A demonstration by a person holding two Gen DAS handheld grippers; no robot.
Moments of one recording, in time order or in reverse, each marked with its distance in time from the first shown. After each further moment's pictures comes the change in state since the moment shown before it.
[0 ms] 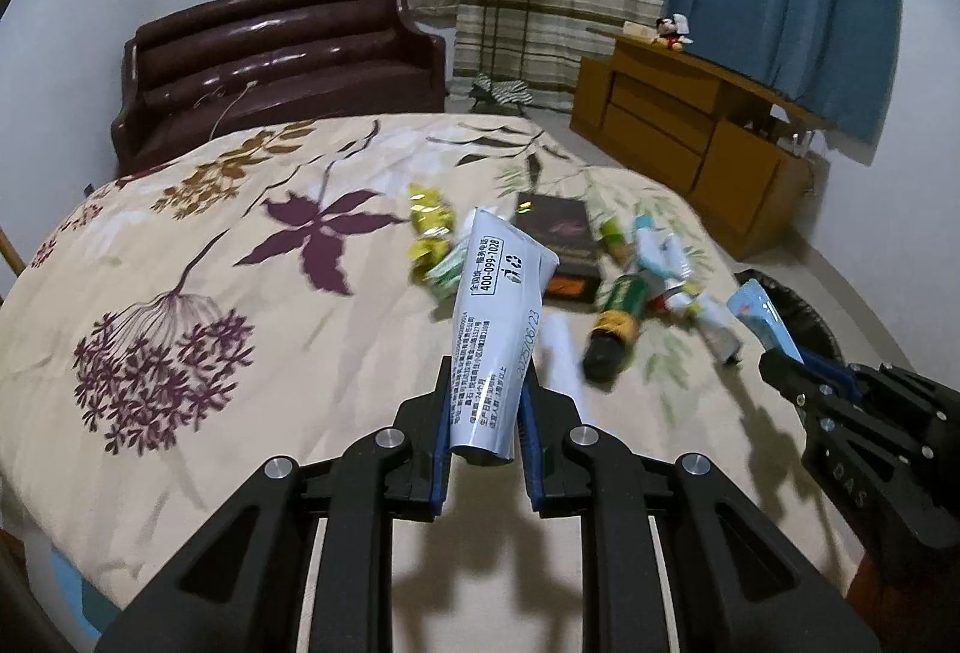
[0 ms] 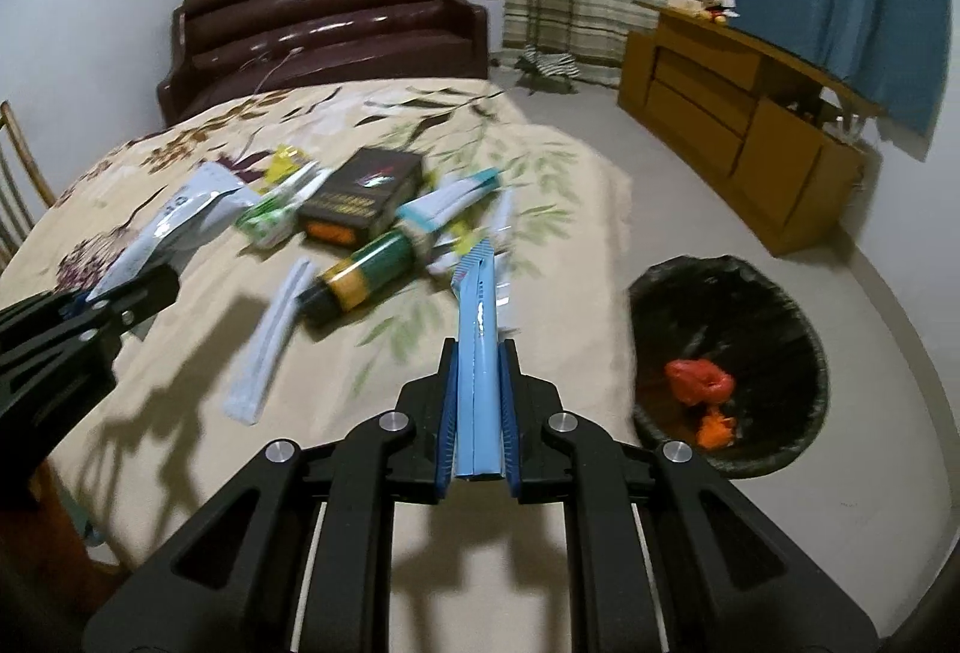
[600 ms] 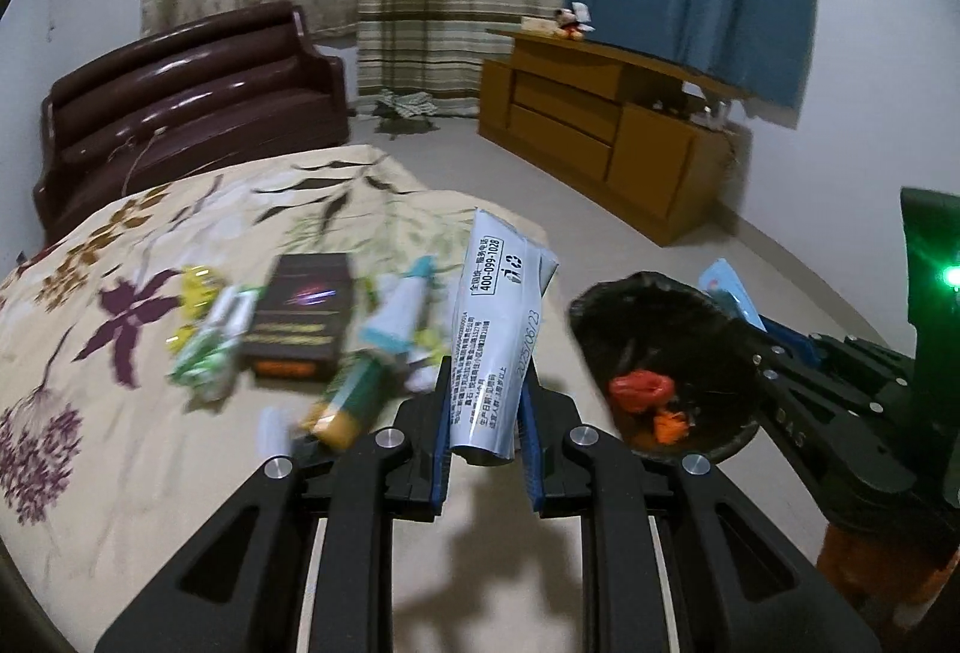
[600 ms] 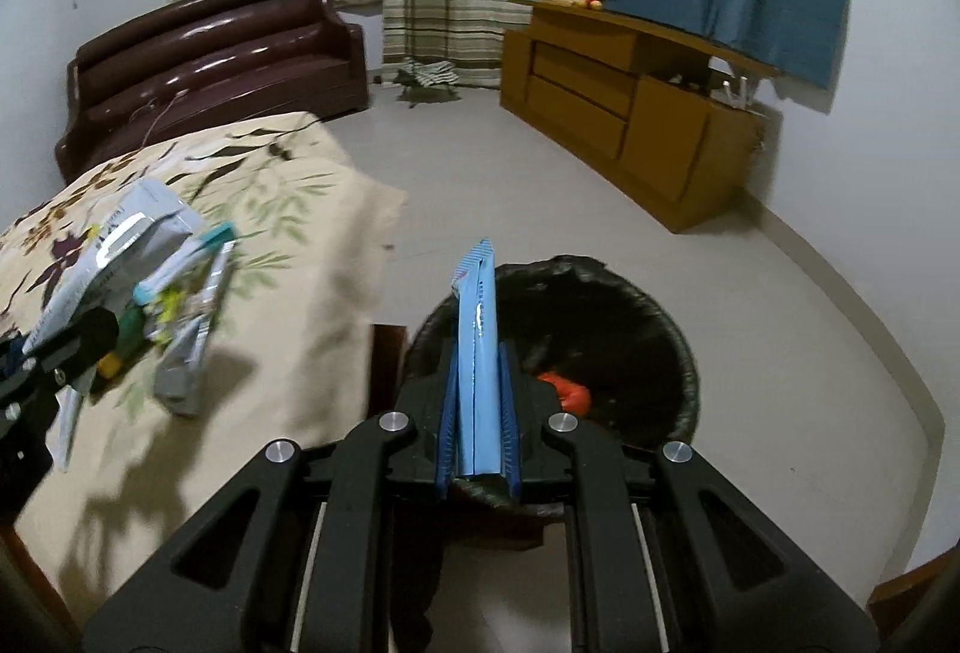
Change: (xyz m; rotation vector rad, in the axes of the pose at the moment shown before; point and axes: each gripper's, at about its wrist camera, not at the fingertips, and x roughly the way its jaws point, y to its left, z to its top) left arm 0.039 -0.124 0.028 0.140 -0.013 -0.148; right arm 0.016 -0.129 0.007 0.150 -0.025 -0.205
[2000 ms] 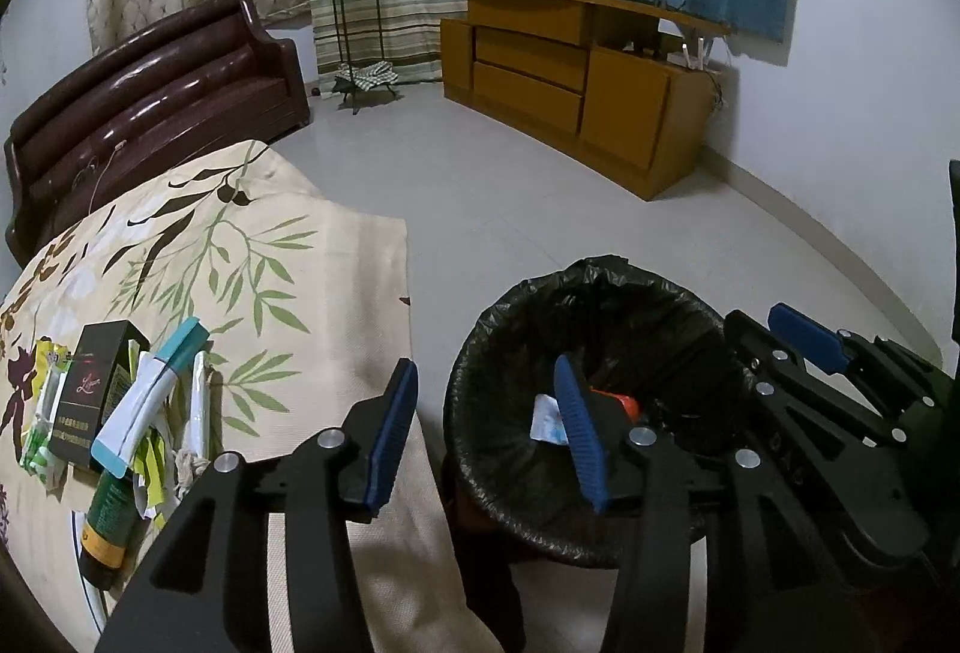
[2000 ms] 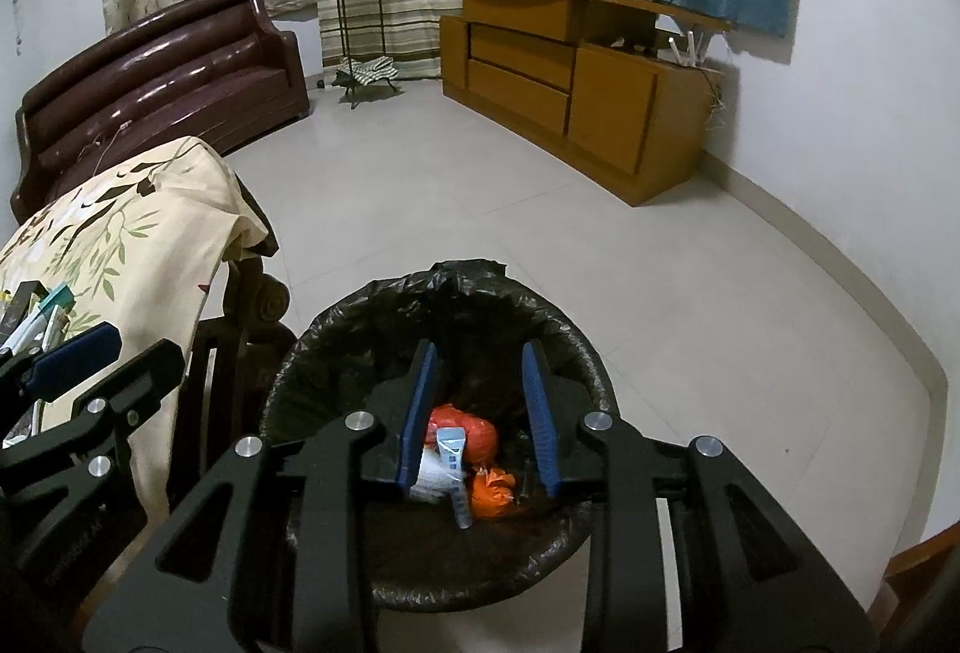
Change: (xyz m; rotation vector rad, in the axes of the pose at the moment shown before) left arm 0.100 -0.096 0.032 0.082 0.100 0.011; right arm 0.068 -0.089 0.010 0.111 0.025 -0.059
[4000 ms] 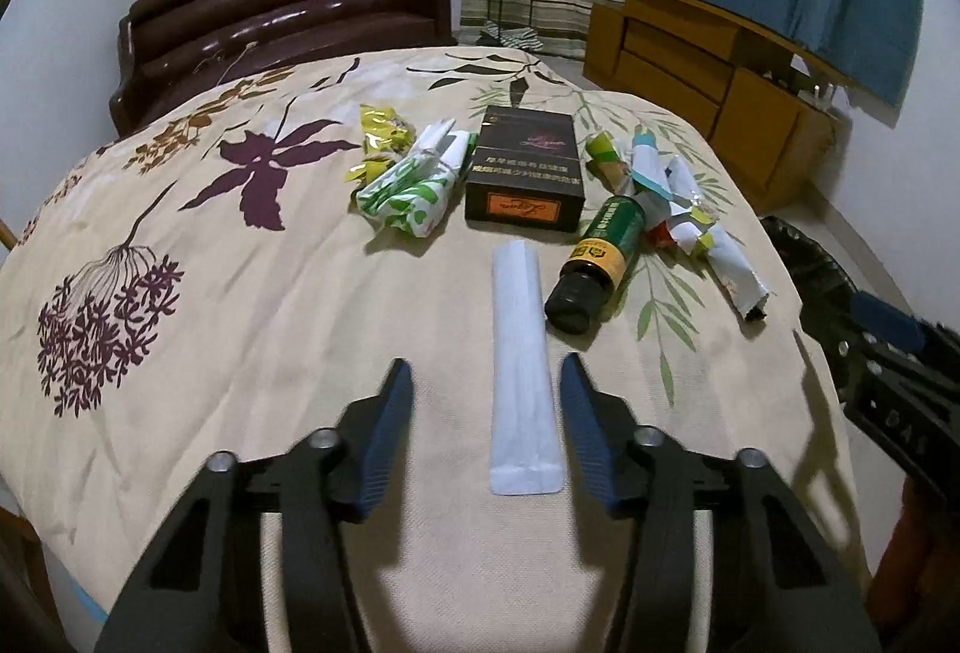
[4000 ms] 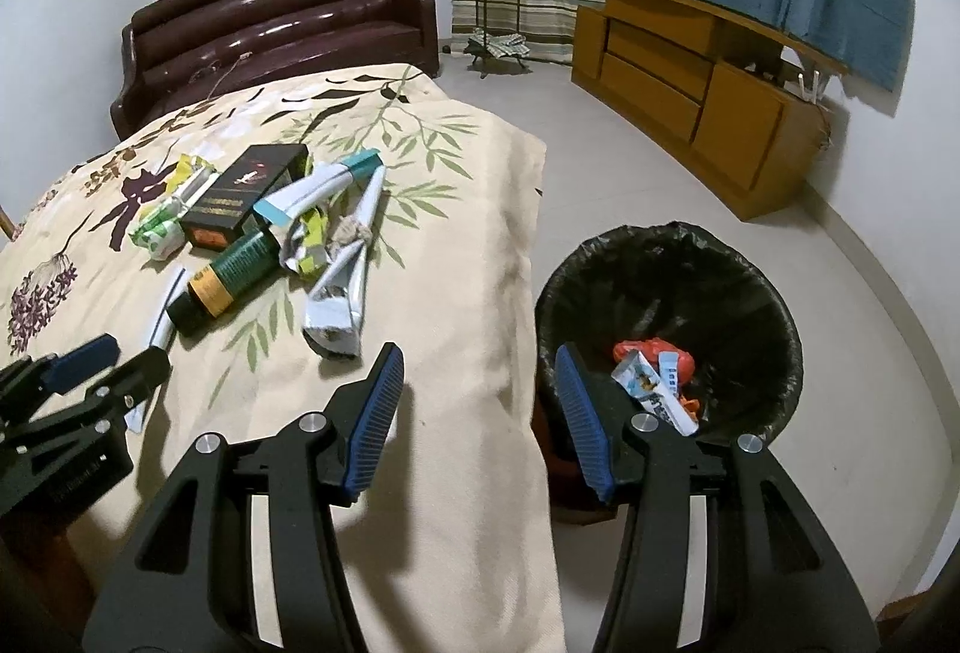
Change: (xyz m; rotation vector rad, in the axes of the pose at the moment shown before) left arm -0.098 0.180 -0.116 -0.228 0.058 0.170; right arm -0.083 0.158 -0.053 -0.189 0.047 0.202
